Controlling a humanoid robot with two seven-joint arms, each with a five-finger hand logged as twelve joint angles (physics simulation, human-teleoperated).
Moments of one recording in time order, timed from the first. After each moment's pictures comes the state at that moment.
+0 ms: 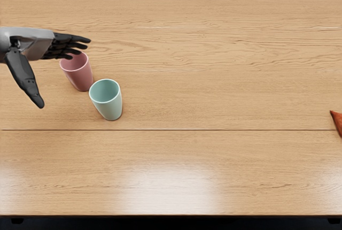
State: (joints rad) left arm -1.38 1.15 -0.10 -1.50 0.43 -0.61 0.16; right arm -0.07 0.00 0.32 0.21 -0.27 -0.04 -0.20
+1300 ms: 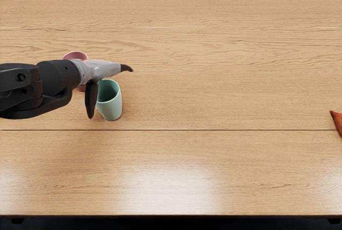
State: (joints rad) left arm -1.27 0.70 -0.10 -1.68 1.19 -0.22 0.61; right arm -0.09 0.00 0.32 0.21 -0.27 -0.04 -0.20
